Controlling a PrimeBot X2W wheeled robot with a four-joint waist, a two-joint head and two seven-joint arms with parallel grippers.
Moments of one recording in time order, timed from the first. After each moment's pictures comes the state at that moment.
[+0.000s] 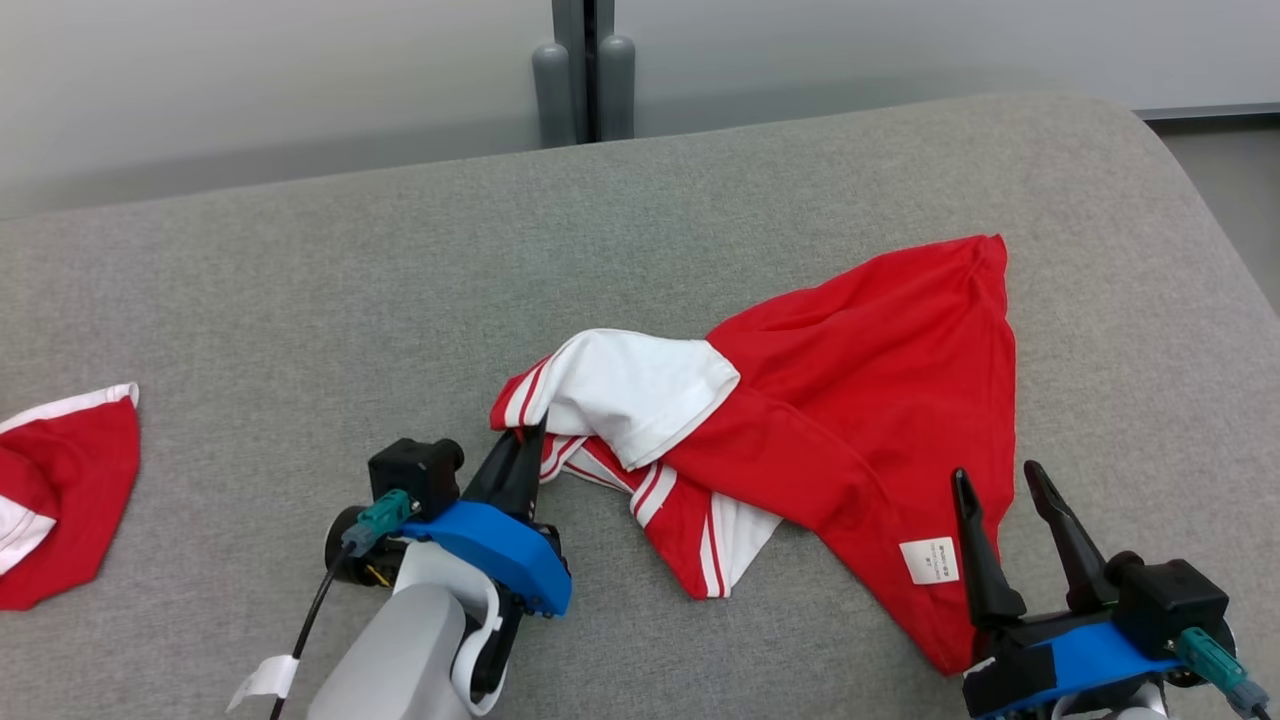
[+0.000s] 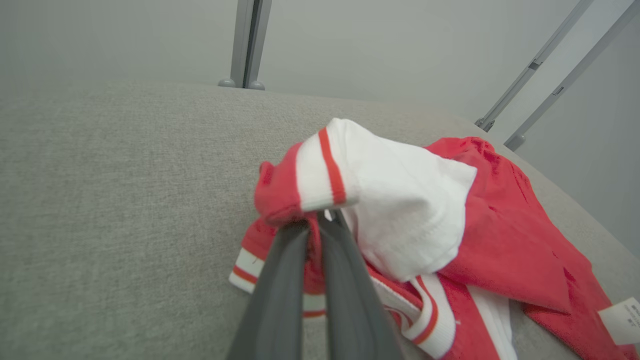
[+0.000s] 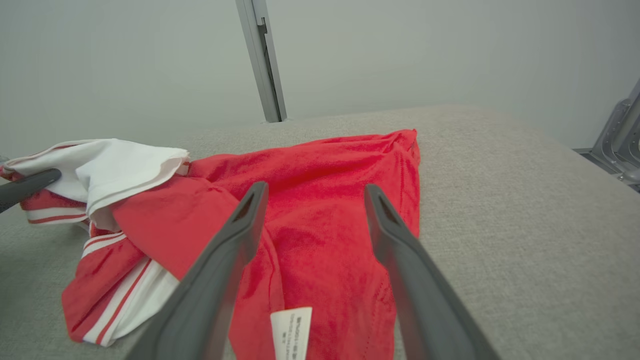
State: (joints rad) left arm -0.44 0.05 -0.46 0.72 -0.52 -0.13 -0.26; right arm -0.05 -0.07 0.03 0.20 0.19 0.13 -0.26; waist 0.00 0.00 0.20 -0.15
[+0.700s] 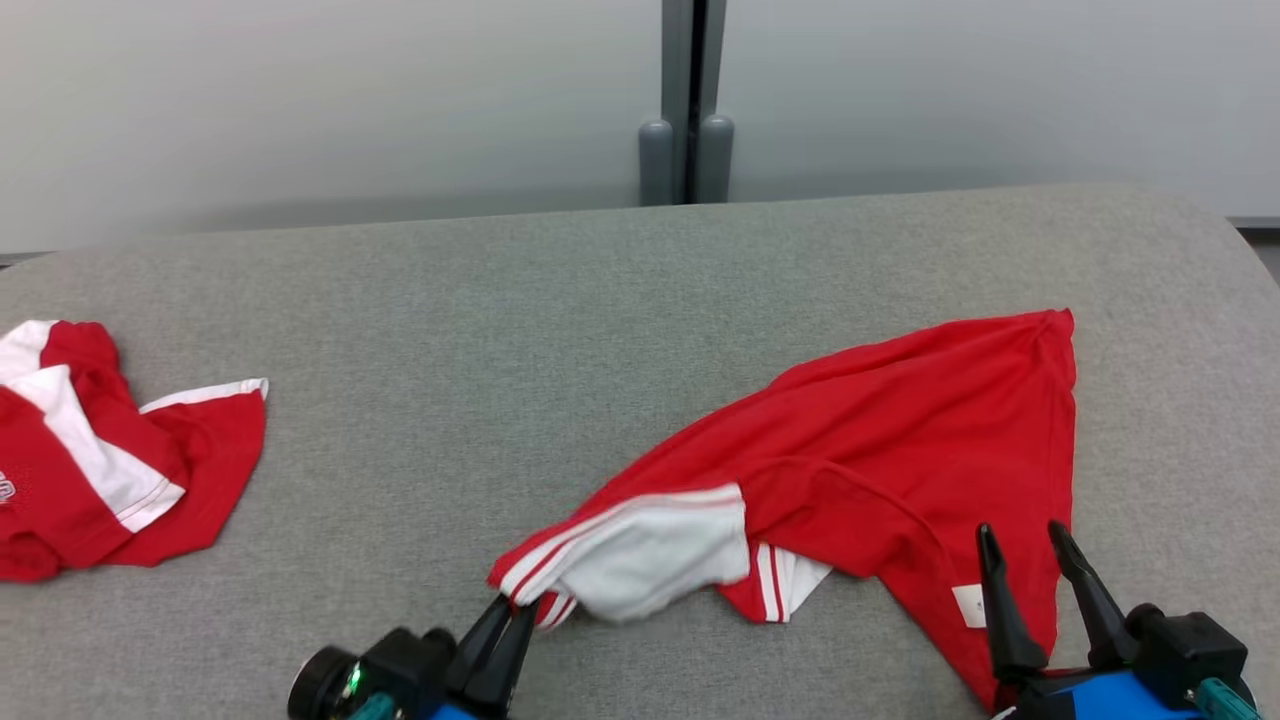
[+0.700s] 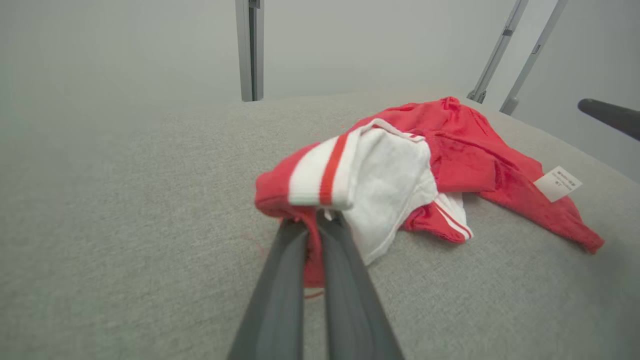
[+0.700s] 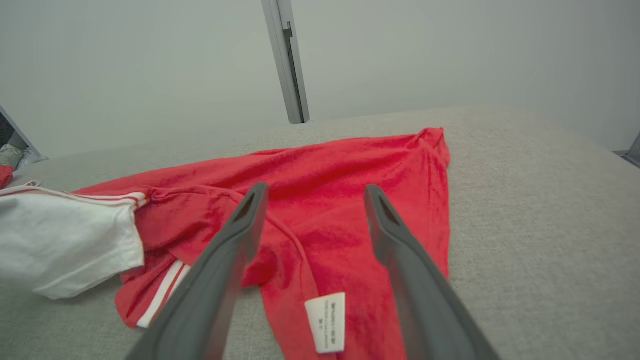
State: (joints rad) left arm -0.08 0.23 -0.52 0.32 -0.35 -0.13 -0.26; right arm 0.03 -0.06 -0.01 0.22 0.20 0.13 -0.26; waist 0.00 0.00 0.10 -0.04
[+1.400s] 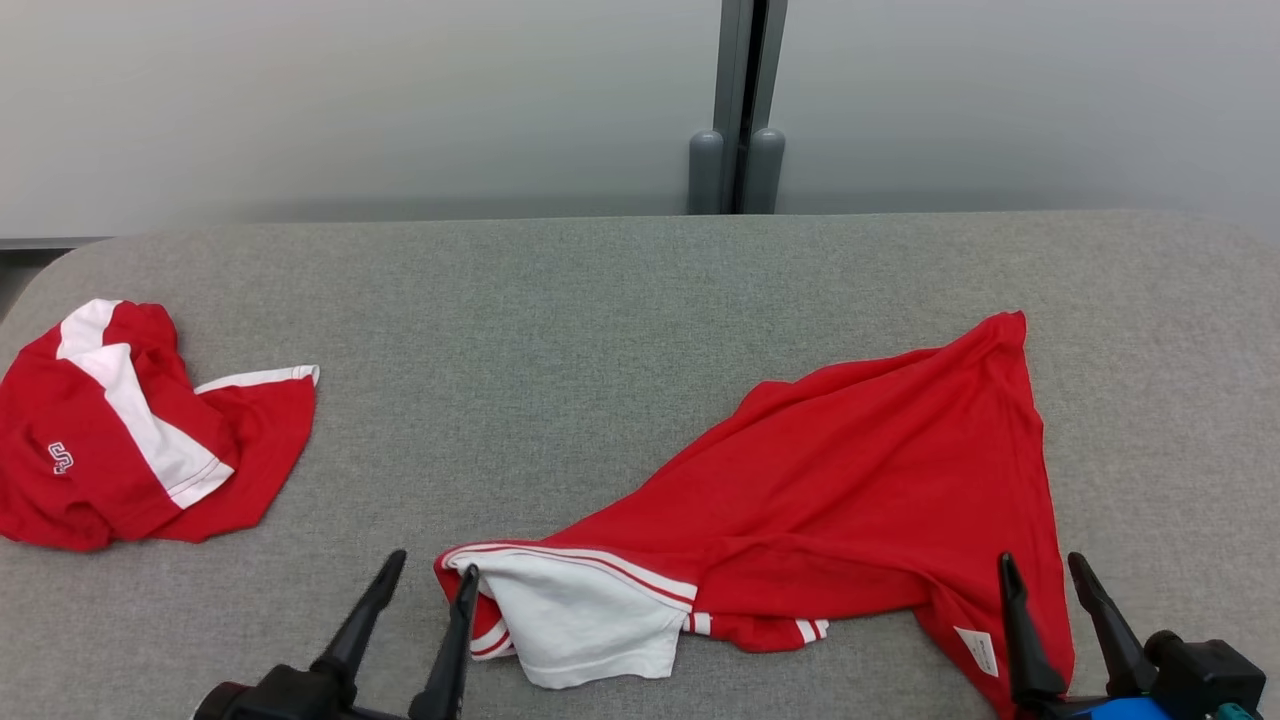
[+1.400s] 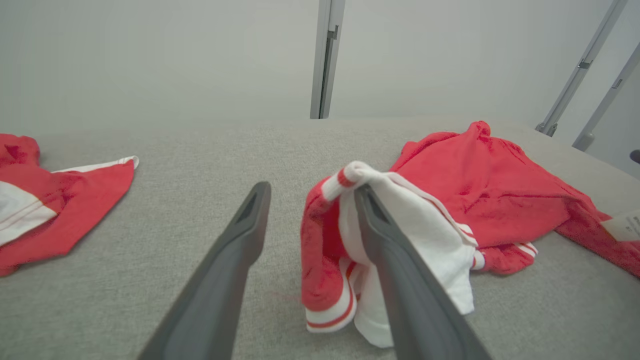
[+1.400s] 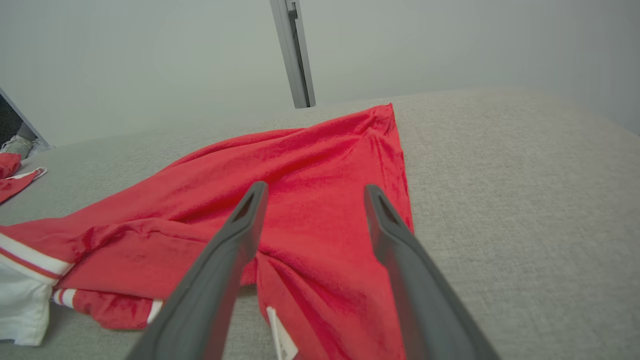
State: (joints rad) left arm 0.09 0.24 -0.33 0.17 -0.30 -0.13 -0.26; right arm 0.07 -0.06 -0.04 0.24 0.22 0.13 -0.26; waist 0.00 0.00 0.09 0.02
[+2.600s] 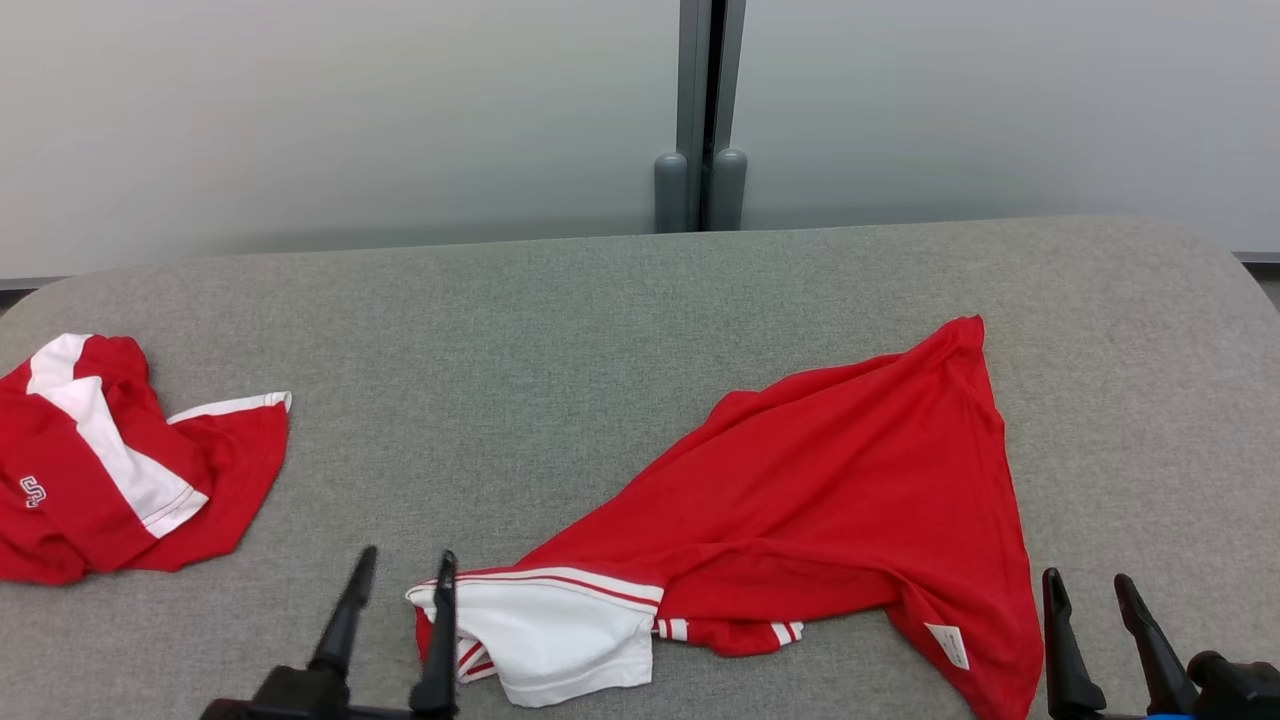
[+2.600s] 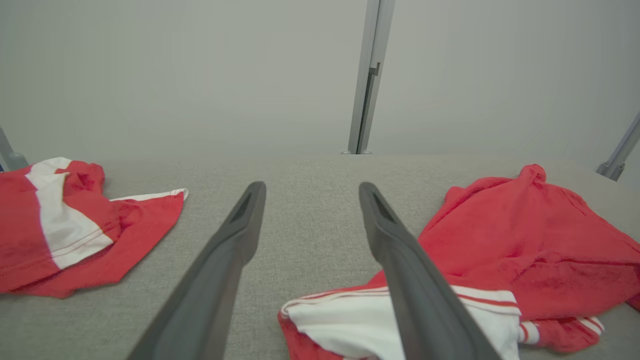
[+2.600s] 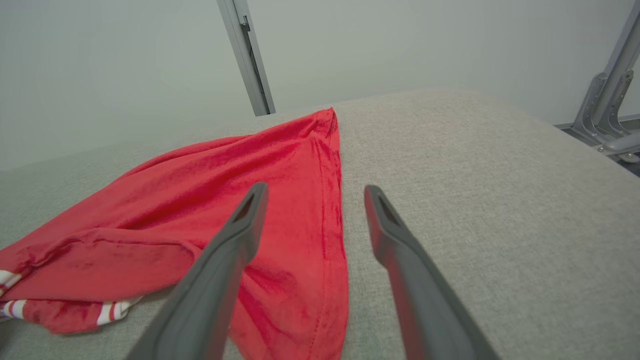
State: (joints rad) left arm 0.09 0.06 -0.07 0.15 -0.12 -0.13 -0.26; right arm 0.09 -0.06 -0.12 0.25 0.22 0.13 -0.26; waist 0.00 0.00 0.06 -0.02
